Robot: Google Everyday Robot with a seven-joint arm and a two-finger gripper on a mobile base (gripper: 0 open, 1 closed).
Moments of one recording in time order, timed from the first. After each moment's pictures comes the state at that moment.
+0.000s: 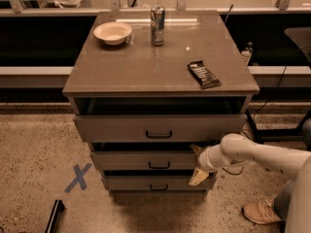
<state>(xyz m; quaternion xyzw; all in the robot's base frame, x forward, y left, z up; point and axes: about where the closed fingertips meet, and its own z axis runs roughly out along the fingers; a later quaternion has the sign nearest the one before) 0.577 -0.164 0.426 -0.66 0.69 0.08 0.28</state>
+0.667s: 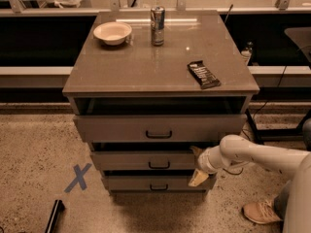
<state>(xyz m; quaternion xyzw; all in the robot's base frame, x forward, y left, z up) 0.571 -0.162 0.420 -0.66 0.69 0.09 0.27</state>
